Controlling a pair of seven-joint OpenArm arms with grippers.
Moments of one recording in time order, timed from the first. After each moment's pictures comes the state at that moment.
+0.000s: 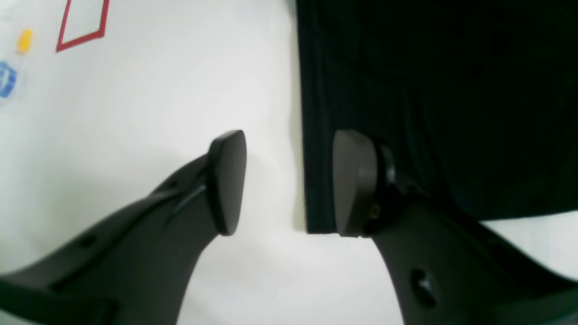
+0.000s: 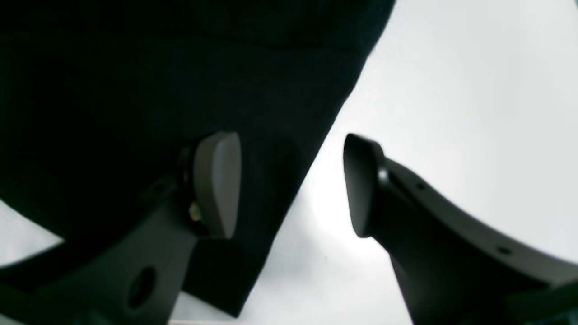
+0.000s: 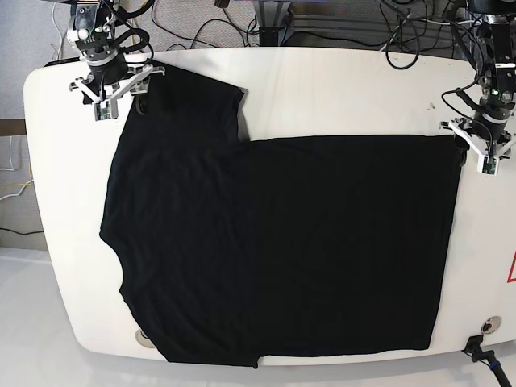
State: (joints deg) left arm 18.2 -31.0 -17.3 89.1 -13.0 -14.3 23.2; right arm -34.5 12.6 17.3 109.3 14.5 14.3 -29.9
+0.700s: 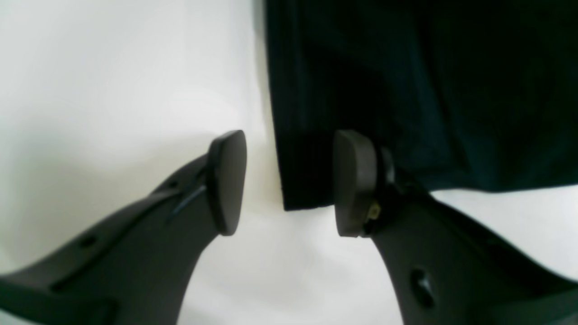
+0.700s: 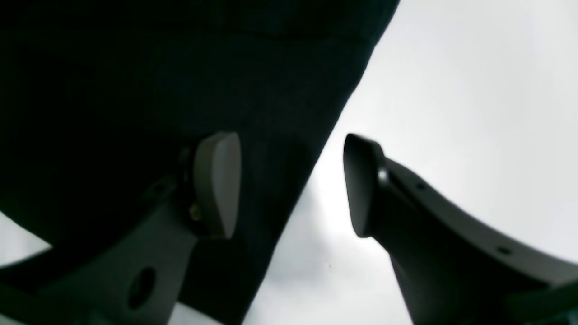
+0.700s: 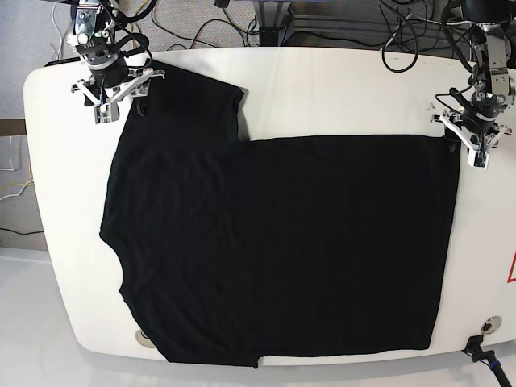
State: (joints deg) left arm 14.9 -29.4 -15.5 80.4 -15.2 -17.6 26.1; right arm -32.8 12.5 17.4 106.9 15.8 15.1 -30.9
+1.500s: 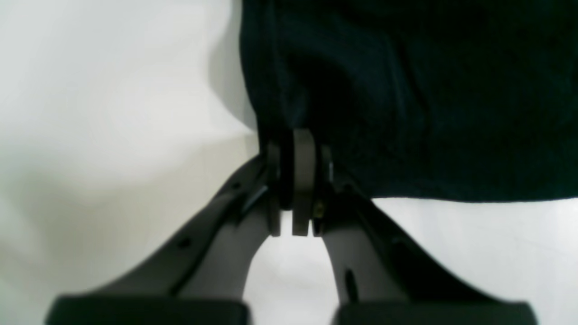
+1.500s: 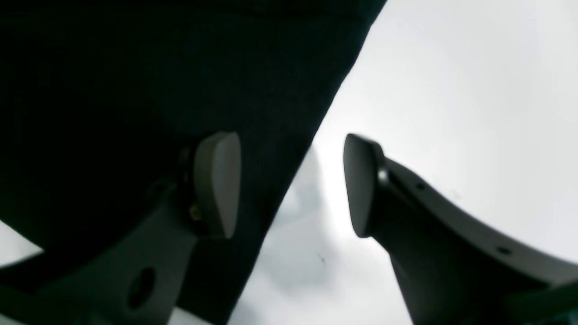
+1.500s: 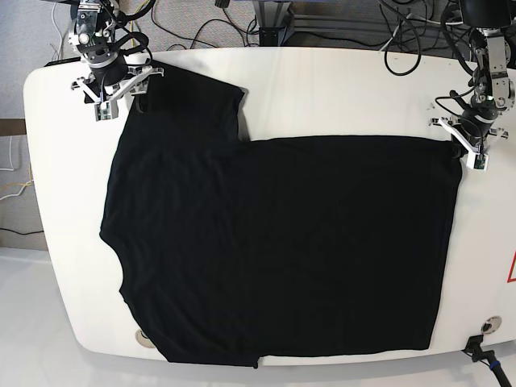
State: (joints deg) left arm 13.3 -29.6 -14.4 75.5 -17.5 -19.3 22.4; right arm -32.6 12.4 17.6 104.6 14.5 15.5 -29.5
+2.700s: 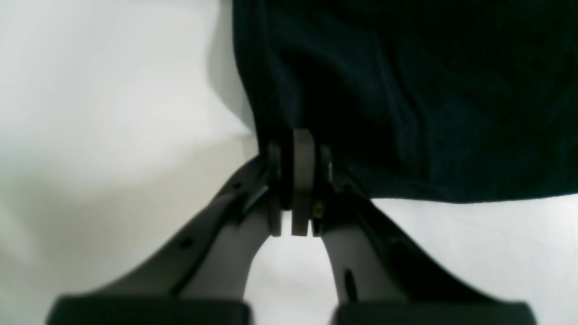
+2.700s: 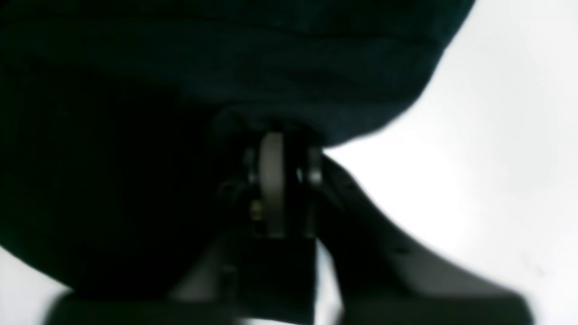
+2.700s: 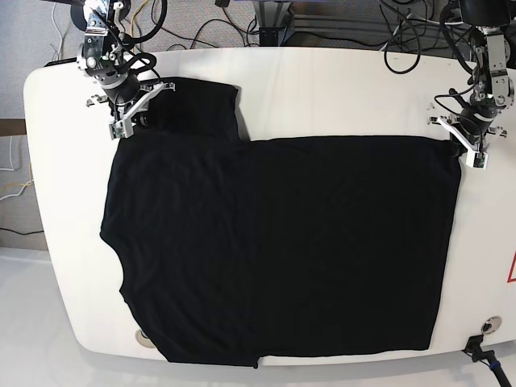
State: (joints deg) left arm 13.8 -29.4 -14.5 76.0 -18.3 -20.8 22.1; right arm -24.4 11.6 13.7 96.1 14.6 18.5 -35.0
